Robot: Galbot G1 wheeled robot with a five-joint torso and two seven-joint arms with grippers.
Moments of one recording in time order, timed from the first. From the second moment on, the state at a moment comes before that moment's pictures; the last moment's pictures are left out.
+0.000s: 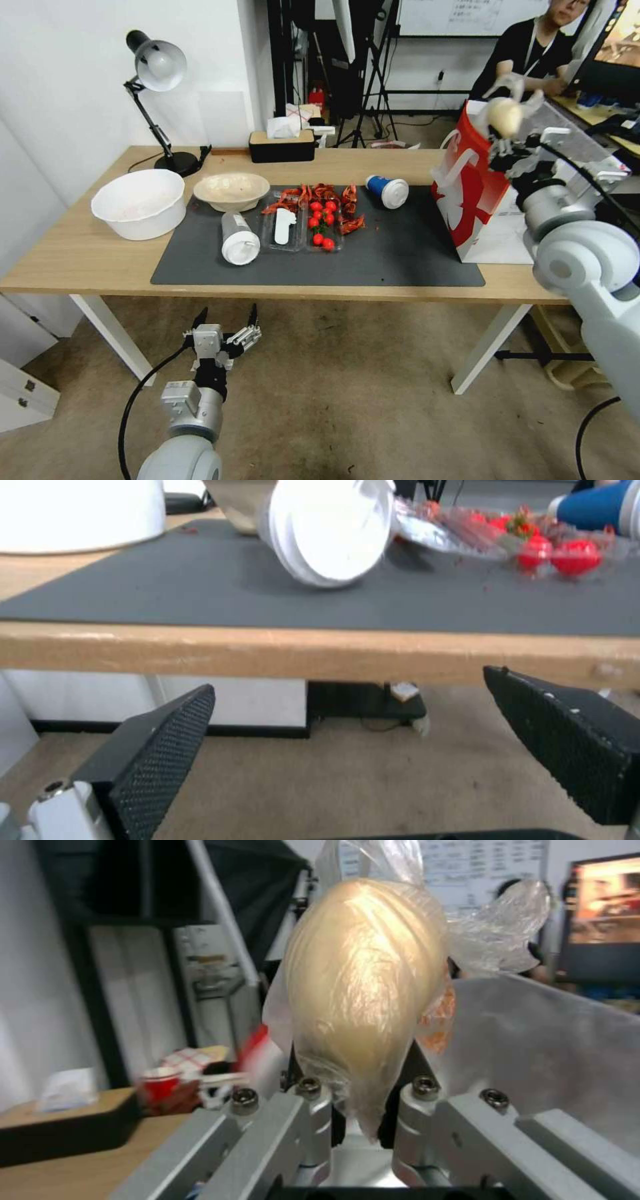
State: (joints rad) left arm 1.69 -1.51 -0.48 -2.13 -0.14 0.06 -0.06; right arm -0.83 0.78 0.41 2.02 0.93 -0.27 0.41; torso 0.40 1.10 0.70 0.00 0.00
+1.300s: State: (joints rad) left arm 1.69 -1.50 -0.49 -2.13 -0.11 0.06 -0.06; right arm -0.74 0.75 0.39 1.95 1.11 -0.35 0.57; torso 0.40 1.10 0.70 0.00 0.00
